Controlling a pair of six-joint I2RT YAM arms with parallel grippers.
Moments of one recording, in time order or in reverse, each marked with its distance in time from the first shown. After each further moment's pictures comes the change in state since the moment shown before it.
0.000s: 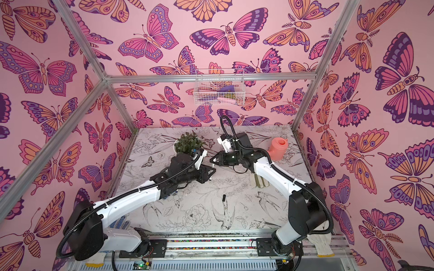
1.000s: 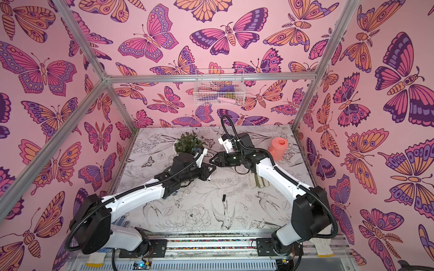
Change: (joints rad) left arm 0.032 0.040 -0.041 0.106 -0.035 -0.078; right arm 0.000 -0.071 -0.013 -0.086 0.051 -0.060
